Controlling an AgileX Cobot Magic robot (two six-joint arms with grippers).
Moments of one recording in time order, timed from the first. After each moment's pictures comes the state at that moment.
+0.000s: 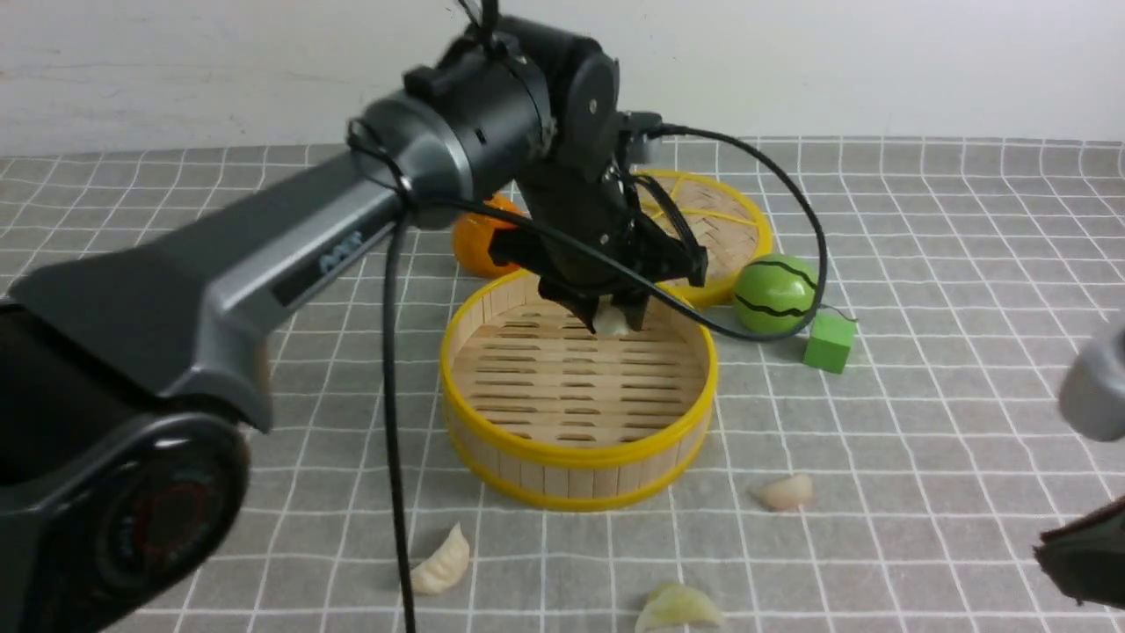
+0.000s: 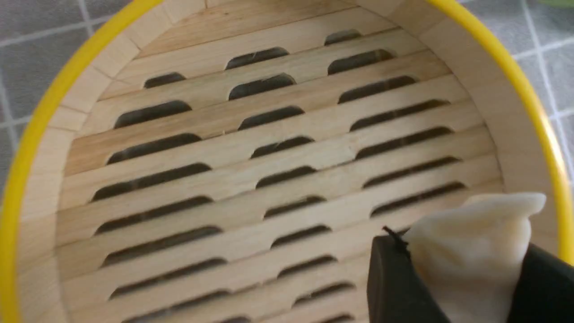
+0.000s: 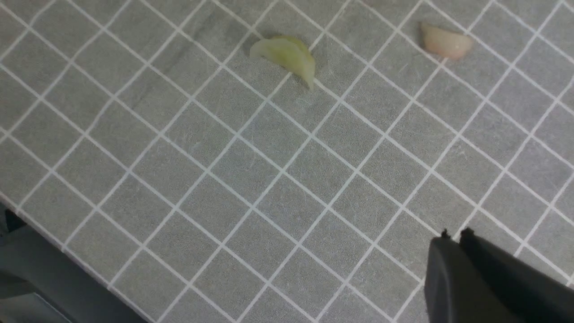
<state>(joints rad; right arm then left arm) 0.58 0.87 -0.96 0.05 1.12 -0.07 -0.59 2.28 -2.17 0.00 1.04 -0.37</state>
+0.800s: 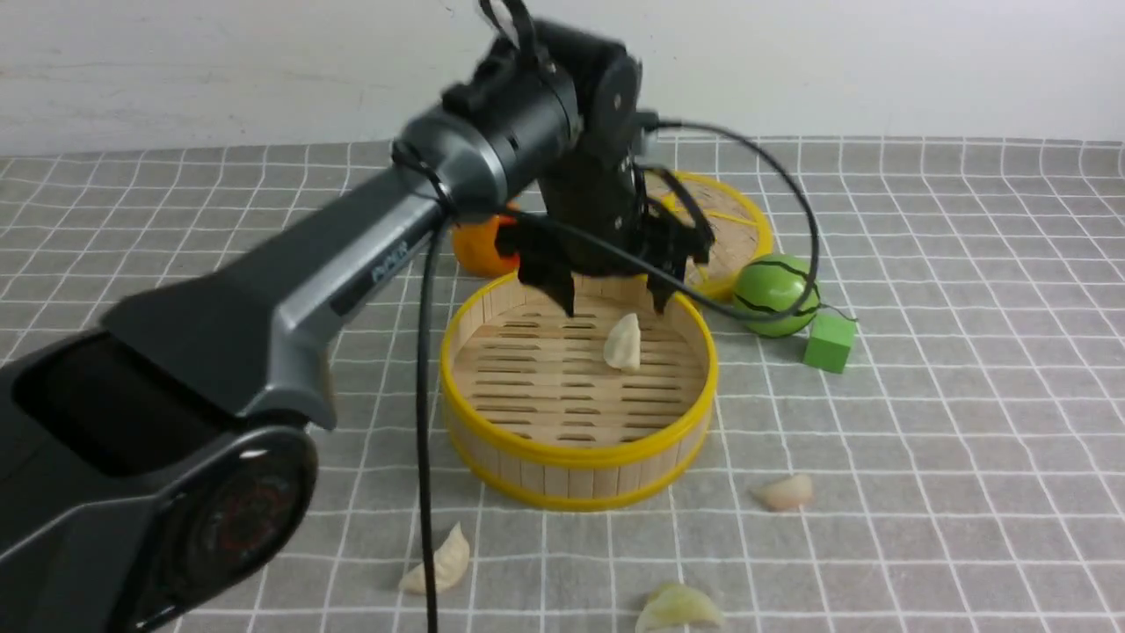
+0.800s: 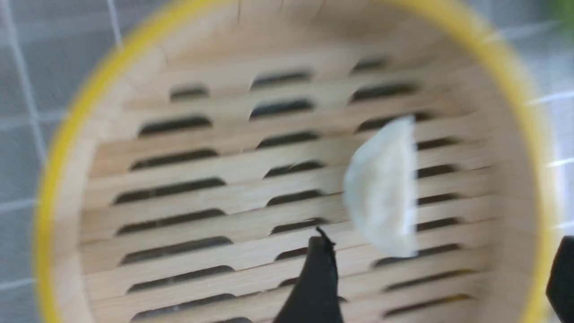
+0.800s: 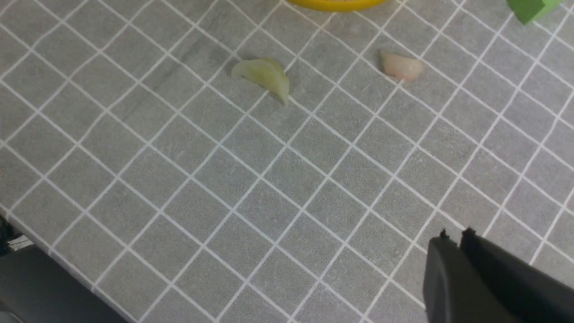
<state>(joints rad) 0.58 0.76 -0.96 0.01 1.14 -0.07 -0.59 2.29 -2.42 0.03 1.23 -0.42</state>
